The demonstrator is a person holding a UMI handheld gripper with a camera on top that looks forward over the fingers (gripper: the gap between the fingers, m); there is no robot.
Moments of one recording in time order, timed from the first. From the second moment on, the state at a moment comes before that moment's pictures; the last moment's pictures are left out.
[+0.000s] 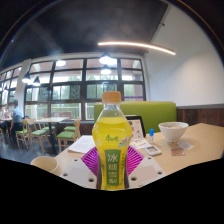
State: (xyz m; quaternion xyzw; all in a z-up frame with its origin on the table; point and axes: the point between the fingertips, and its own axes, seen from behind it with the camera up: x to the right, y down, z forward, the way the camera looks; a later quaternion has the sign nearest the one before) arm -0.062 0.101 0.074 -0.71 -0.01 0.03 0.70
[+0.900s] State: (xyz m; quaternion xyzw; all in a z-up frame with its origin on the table) arm -0.014 0.097 0.098 -0.71 0.02 0.01 0.70
